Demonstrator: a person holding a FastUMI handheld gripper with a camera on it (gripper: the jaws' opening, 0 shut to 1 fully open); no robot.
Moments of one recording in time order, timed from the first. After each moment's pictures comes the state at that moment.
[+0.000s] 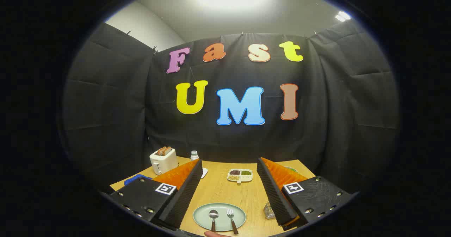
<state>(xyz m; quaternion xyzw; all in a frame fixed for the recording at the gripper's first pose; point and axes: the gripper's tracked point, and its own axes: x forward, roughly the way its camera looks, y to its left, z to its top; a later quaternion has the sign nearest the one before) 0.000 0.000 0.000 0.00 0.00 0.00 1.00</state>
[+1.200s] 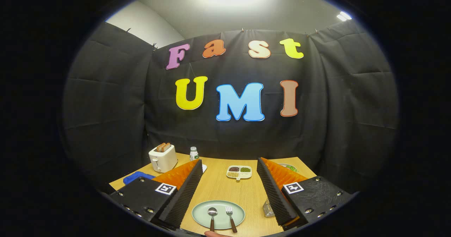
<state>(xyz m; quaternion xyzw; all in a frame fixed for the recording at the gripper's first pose) 0.002 0.002 -0.010 -0.01 0.02 0.00 1.00</state>
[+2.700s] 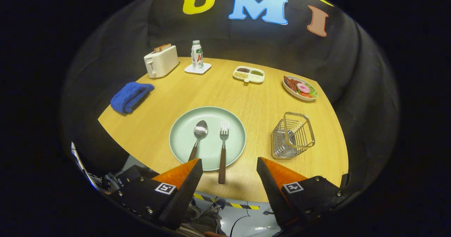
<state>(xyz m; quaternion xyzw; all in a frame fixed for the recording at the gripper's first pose) -0.015 -0.021 -0.281 -0.07 0.42 0.05 0.90</state>
